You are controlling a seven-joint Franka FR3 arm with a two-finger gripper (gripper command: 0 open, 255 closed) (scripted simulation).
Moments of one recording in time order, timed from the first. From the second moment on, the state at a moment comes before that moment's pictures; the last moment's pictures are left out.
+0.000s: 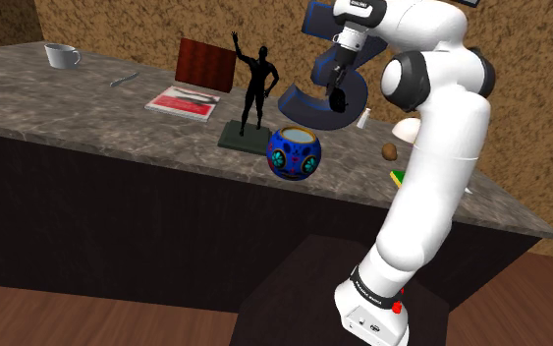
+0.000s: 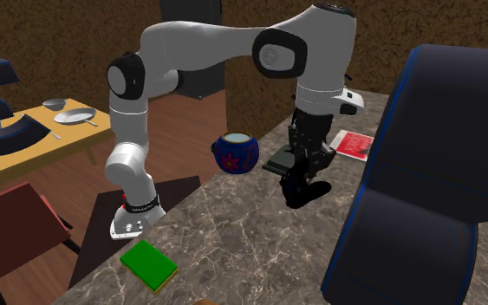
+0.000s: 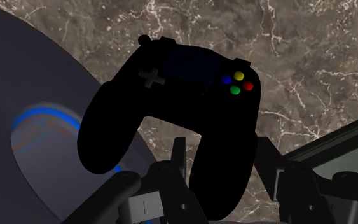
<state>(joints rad) -0.16 0.25 -0.66 -1.33 0.21 1.52 -0.95</state>
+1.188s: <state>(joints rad) 0.05 -0.20 -0.50 -1.72 -0.03 1.55 -0.59</state>
